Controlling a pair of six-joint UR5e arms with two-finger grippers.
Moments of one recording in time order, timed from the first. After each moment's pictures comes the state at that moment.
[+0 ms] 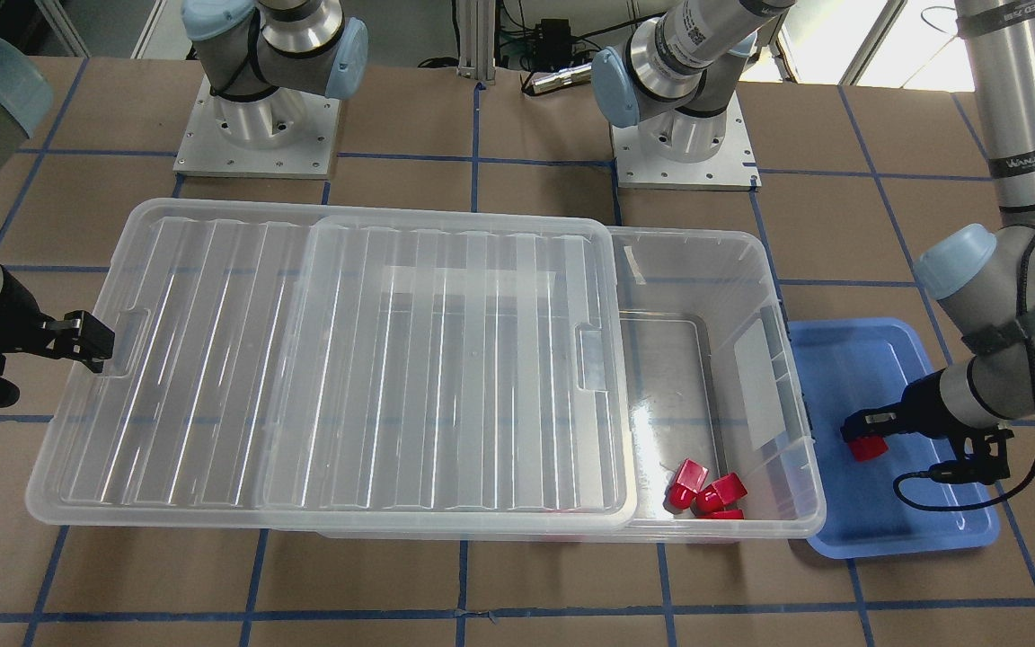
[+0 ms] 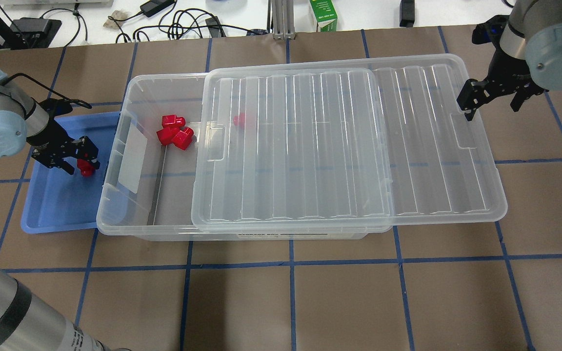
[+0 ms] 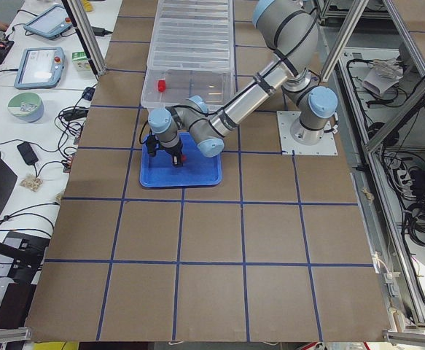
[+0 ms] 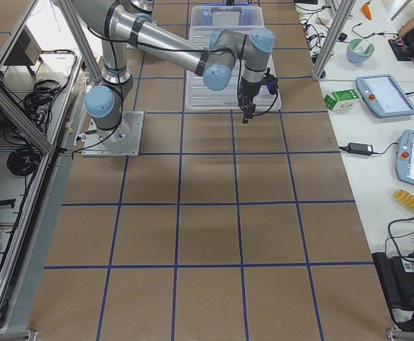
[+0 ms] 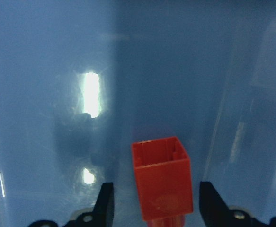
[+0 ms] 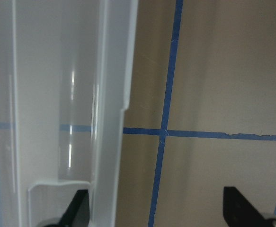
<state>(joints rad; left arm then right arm) -1.06 -2.10 -1.69 -1.08 1.54 0.40 1.31 -1.32 1.63 -1.84 -1.73 -0.36</state>
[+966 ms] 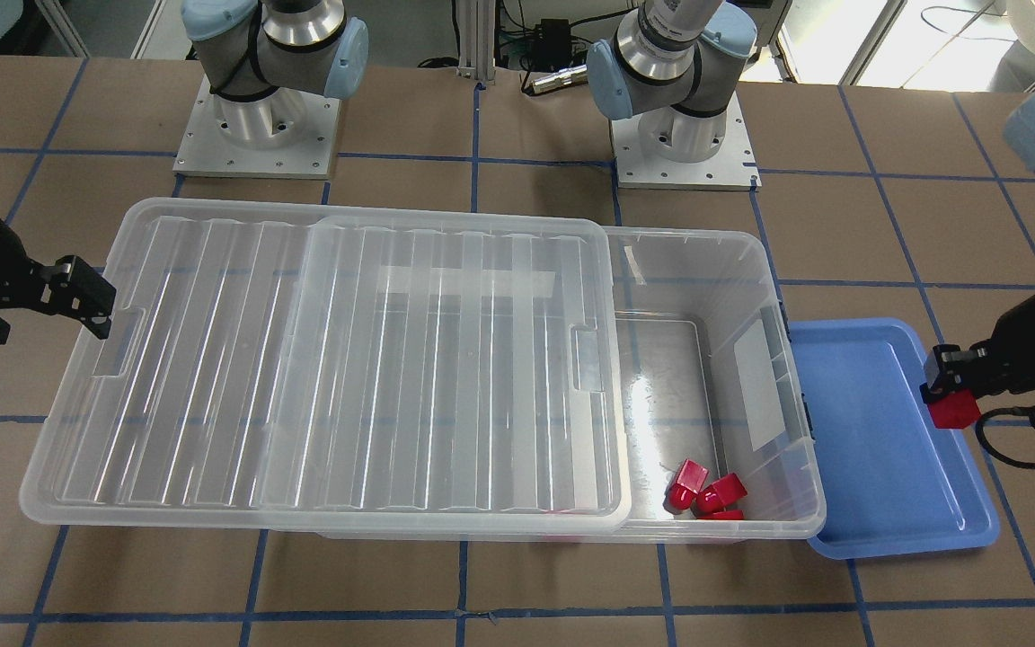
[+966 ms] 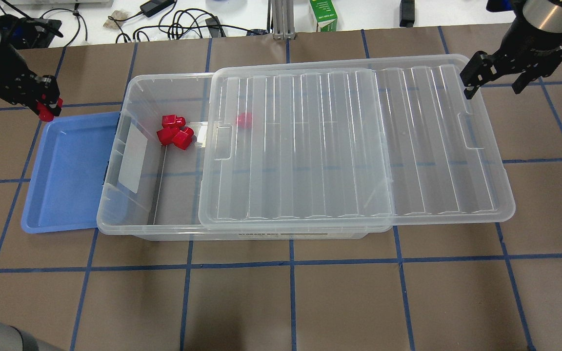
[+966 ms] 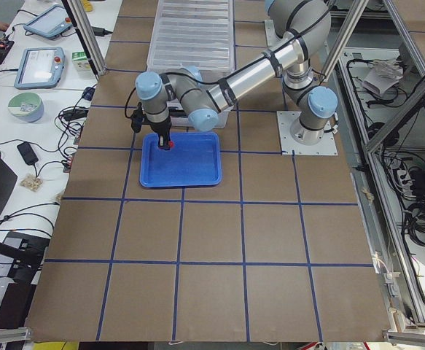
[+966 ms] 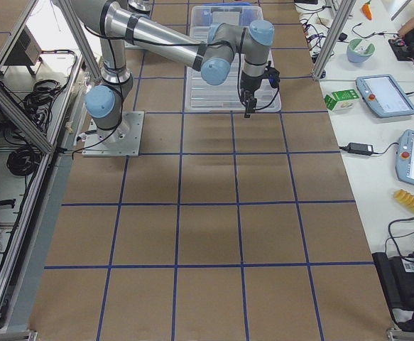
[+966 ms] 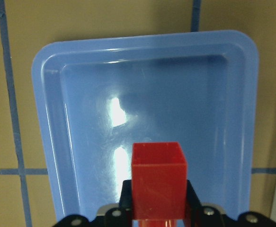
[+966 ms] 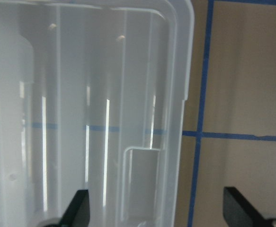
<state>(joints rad) -1.20 -1.87 -1.40 -1.49 1.59 0.44 1.32 -1.45 1.54 -1.67 -1.54 -0.29</state>
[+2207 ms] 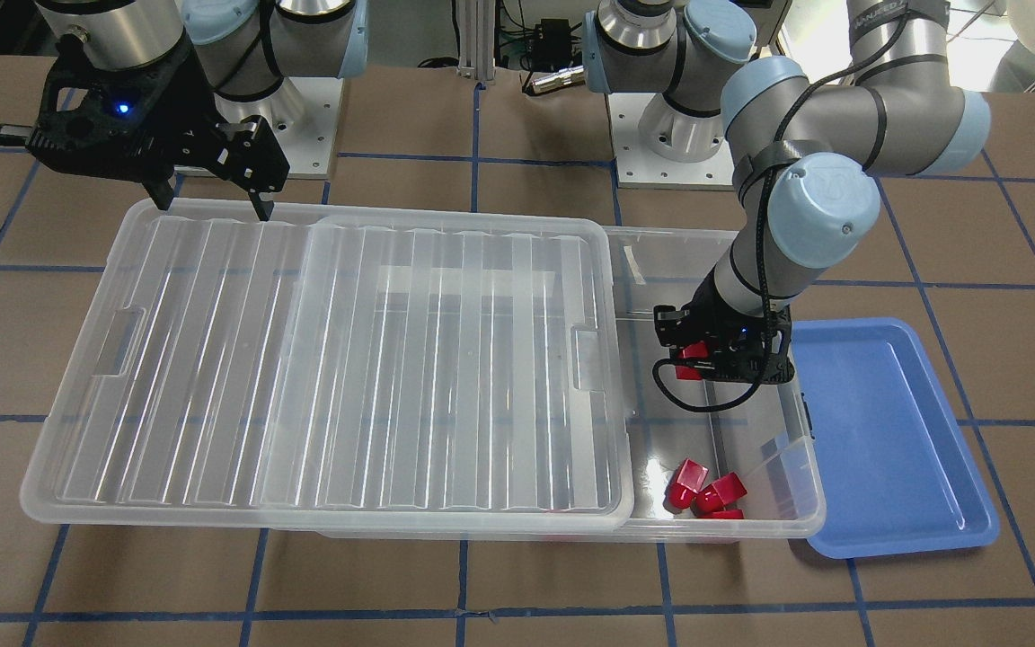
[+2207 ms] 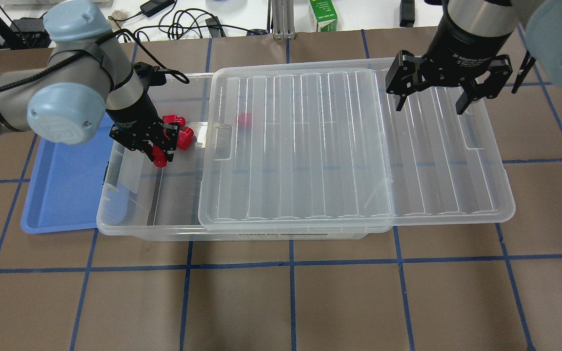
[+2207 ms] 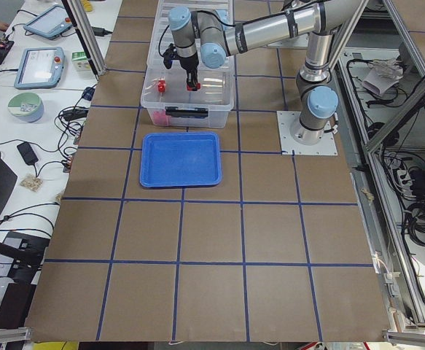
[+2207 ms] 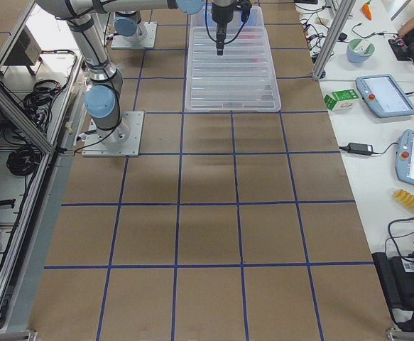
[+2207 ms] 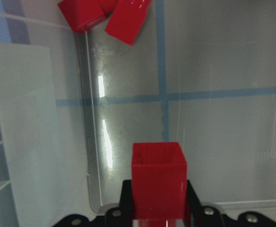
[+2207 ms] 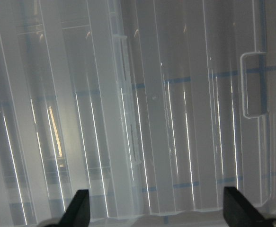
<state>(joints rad) -1.51 -1.78 -1.85 -1.19 1.56 0.09 1.60 -1.59 1.54 -1.54 -1.57 0.15</state>
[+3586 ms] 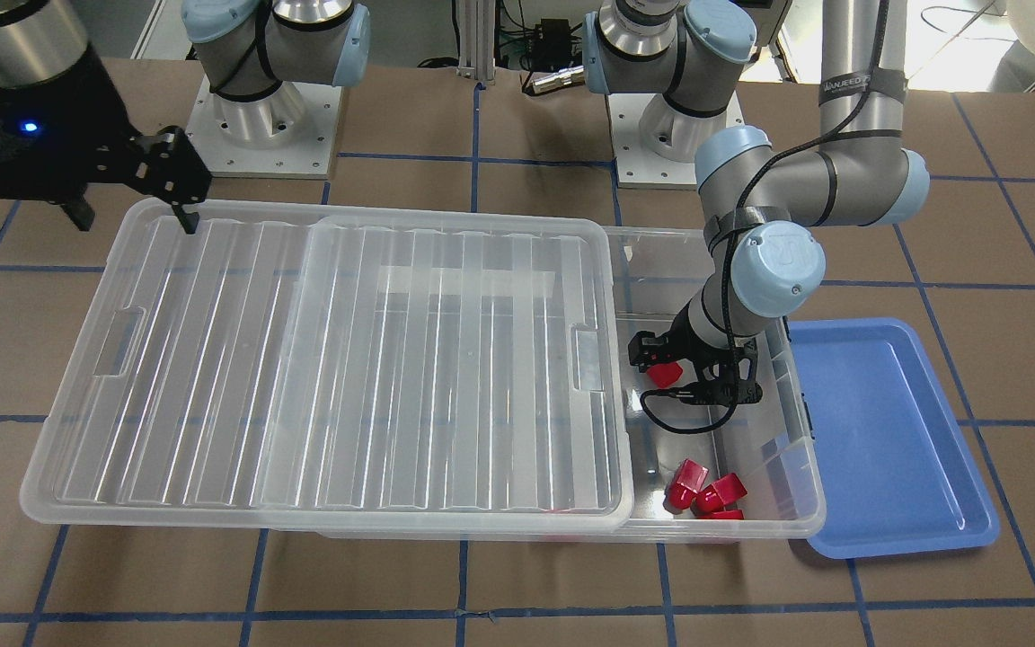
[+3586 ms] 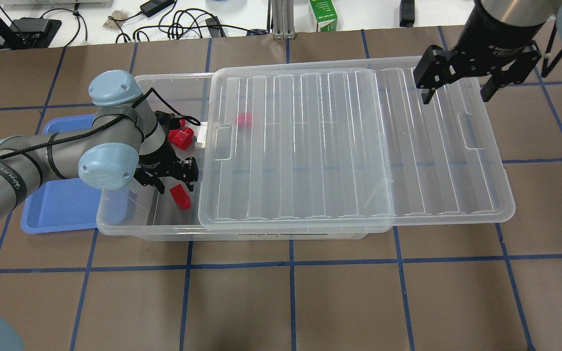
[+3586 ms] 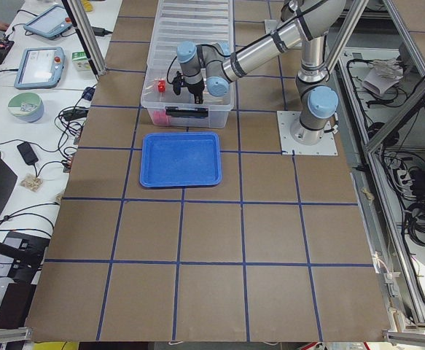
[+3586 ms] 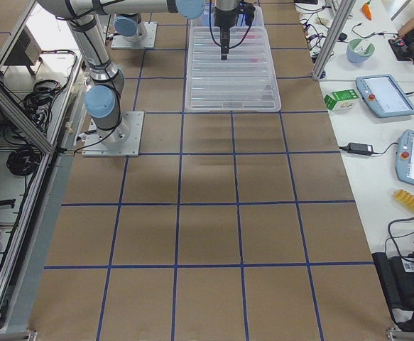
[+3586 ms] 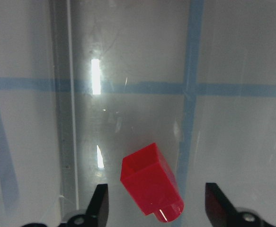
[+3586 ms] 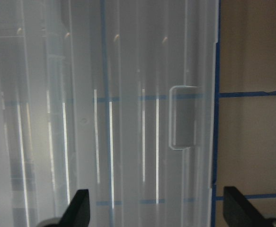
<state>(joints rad) -1.50 -1.84 -1.91 -1.09 1.55 0.02 1.37 -1.58 1.54 -1.55 -1.57 -0.17</state>
